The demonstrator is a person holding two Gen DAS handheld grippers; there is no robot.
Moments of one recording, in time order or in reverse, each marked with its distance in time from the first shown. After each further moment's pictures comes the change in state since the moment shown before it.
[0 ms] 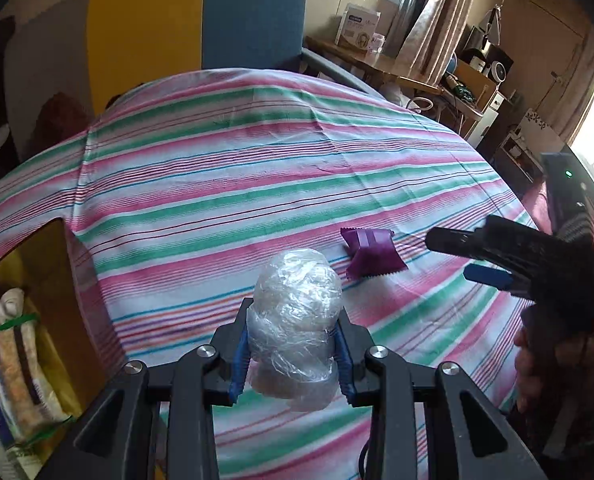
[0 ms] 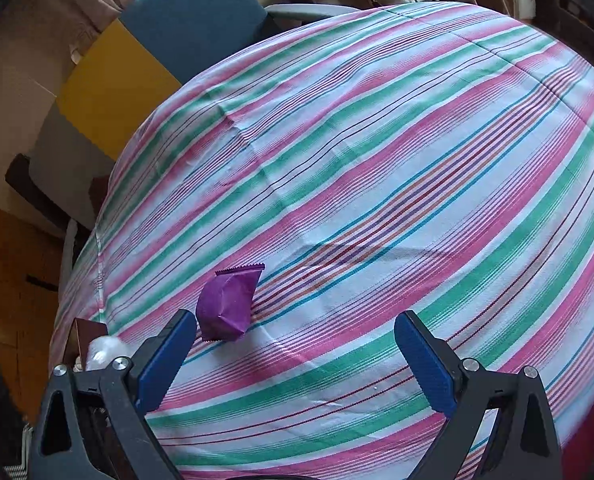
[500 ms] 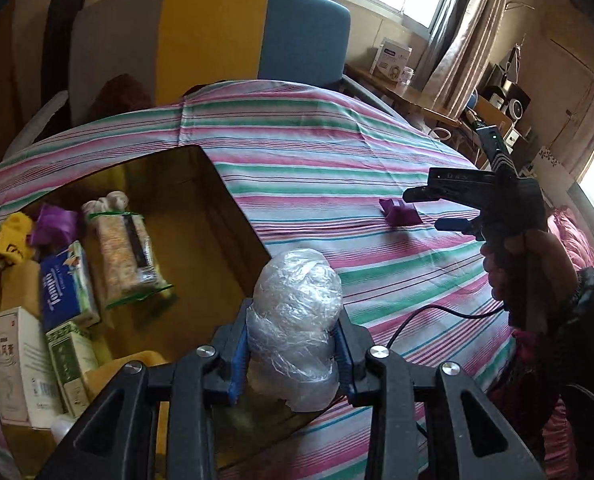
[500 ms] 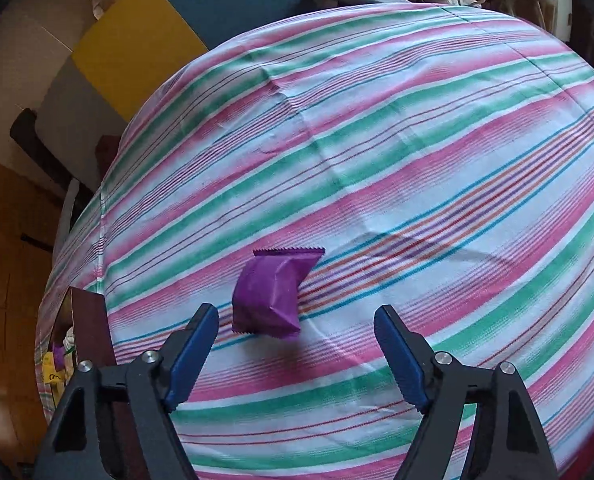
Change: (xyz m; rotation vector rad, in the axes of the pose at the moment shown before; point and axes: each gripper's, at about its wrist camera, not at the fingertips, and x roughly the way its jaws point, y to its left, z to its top) left arm -0.092 0.061 -0.087 -0.127 -0.083 0.039; right arm 0.029 0.044 0.005 -0.114 0.066 -0.015
